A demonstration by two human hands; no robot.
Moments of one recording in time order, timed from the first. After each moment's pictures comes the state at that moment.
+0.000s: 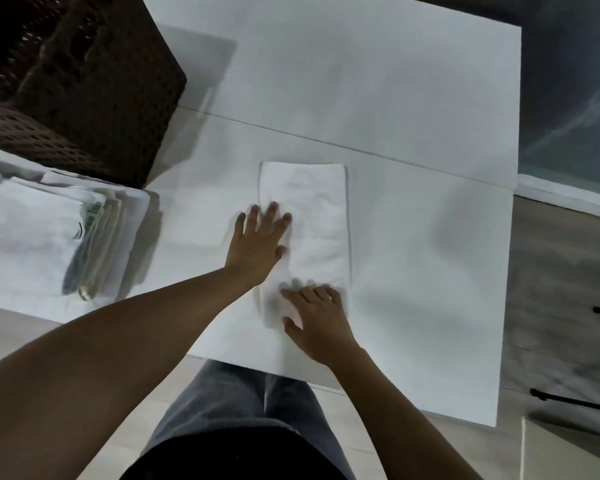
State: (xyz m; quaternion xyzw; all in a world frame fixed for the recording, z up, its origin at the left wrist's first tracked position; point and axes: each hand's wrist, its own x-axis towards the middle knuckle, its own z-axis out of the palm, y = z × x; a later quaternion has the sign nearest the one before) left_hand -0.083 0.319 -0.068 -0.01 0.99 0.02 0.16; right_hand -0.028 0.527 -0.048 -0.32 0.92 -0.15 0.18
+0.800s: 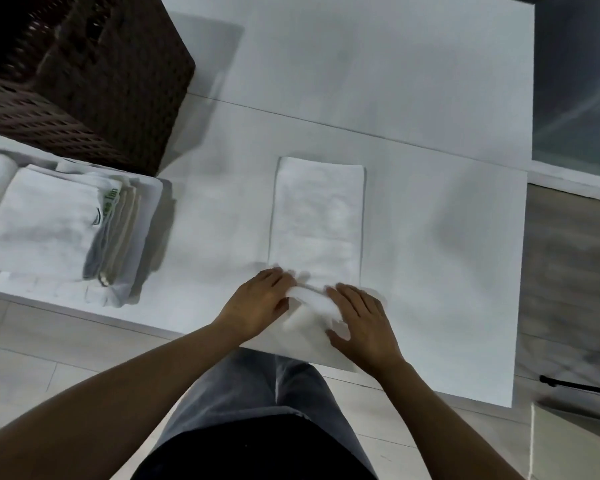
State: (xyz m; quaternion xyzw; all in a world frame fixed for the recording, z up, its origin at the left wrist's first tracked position) left_hand 0.038 0.332 -0.052 0.08 0.96 0.24 0.11; right_hand 0.006 0.598 -0.071 -0.31 0.92 -0.19 0.14
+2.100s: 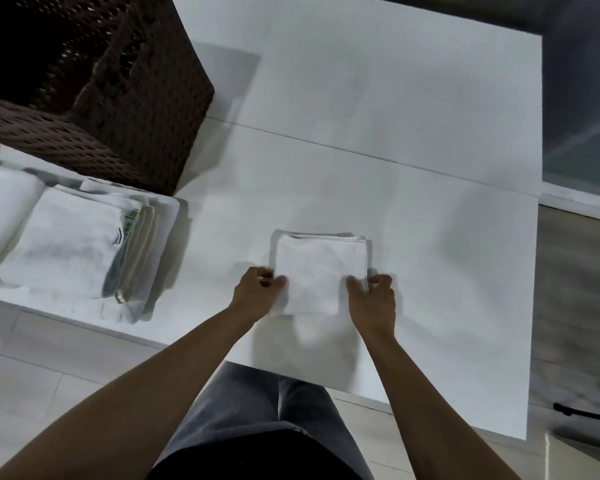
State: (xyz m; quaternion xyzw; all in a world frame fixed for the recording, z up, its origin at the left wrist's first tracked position) left_hand -0.004 0.309 -0.049 -0.45 0.69 0.54 0.19; right_hand -0.060 0.523 -0.050 0.24 0.87 -0.37 0.23
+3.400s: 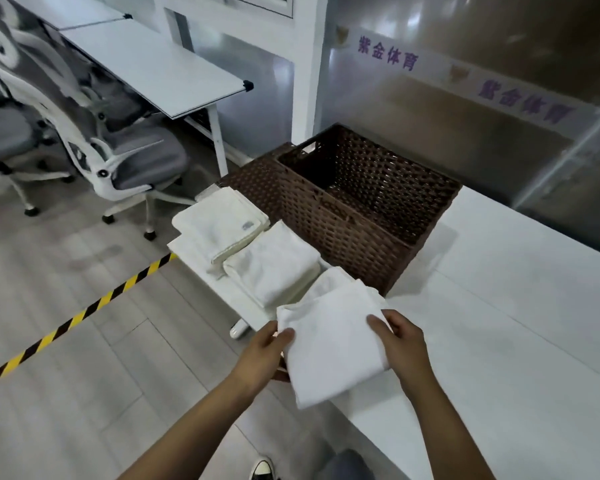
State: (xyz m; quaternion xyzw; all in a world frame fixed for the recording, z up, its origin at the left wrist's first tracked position) left_hand 0.236 0.042 0.141 -0.46 0.53 0.71 -0.07; right_hand 0.047 0.199 0.127 -0.11 0.77 -0.56 0.28
